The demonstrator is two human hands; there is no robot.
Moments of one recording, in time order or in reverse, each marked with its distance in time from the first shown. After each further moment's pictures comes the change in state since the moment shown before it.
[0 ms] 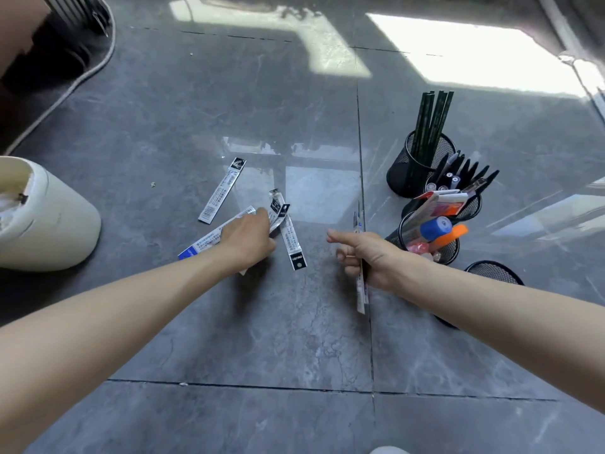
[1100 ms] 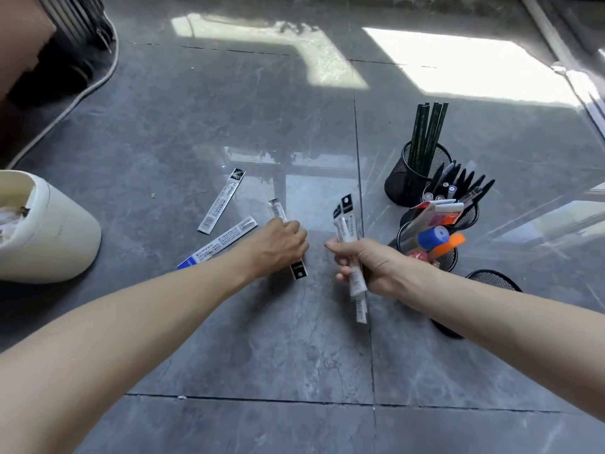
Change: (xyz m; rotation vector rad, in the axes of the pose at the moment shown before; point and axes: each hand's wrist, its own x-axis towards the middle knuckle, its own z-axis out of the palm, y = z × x) left_hand 0.012 0.019 0.001 0.942 0.173 0.836; right_hand -0.008 -0.008 -0.001 0.089 -0.110 0.028
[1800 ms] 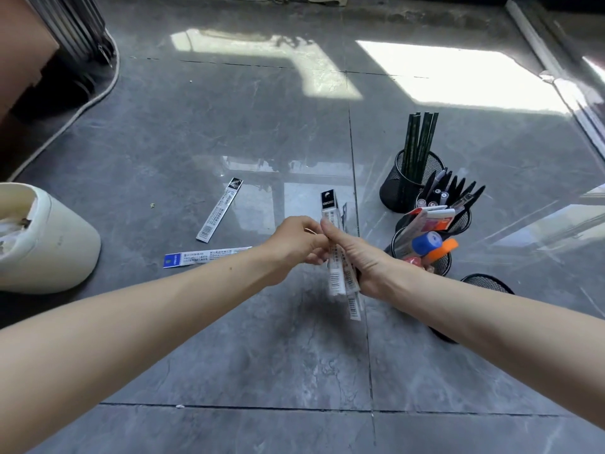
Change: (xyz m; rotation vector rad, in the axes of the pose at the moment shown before) left_hand 0.012 0.013 -0.061 -2.184 0.142 -0.754; right_hand -0.007 -0.009 0.014 -0.088 -0.043 -0.165
